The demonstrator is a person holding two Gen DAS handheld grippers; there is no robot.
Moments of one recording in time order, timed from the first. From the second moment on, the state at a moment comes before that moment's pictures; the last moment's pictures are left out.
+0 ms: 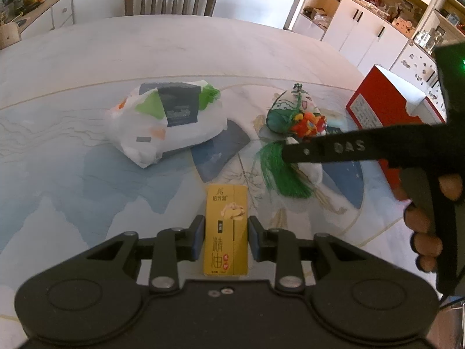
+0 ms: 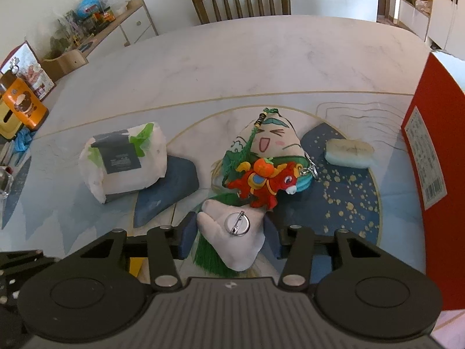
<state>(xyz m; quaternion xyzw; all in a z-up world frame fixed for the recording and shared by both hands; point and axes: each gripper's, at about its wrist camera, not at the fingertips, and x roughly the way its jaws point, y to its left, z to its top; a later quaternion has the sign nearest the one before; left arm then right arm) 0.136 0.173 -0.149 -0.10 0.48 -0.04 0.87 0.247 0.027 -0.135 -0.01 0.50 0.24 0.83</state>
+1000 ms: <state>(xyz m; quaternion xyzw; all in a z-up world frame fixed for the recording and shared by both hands) 0.159 0.101 -0.073 -0.06 0.45 -0.09 0.89 0.210 -0.098 -0.026 0.04 0.43 0.25 0.87</state>
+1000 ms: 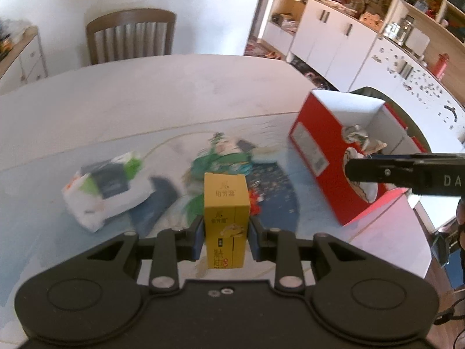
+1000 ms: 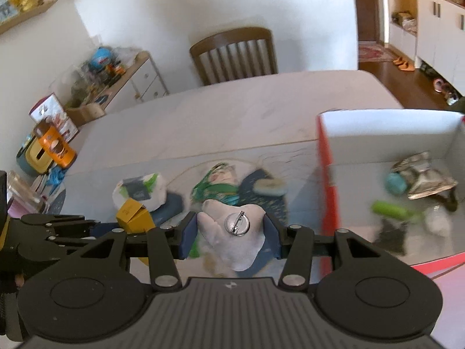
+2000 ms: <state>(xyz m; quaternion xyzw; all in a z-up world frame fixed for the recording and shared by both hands) 0.244 -0.100 -0.018 0.00 0.42 -0.18 0.89 0.276 -0.309 -0.064 0.03 0.43 0.15 0.89</state>
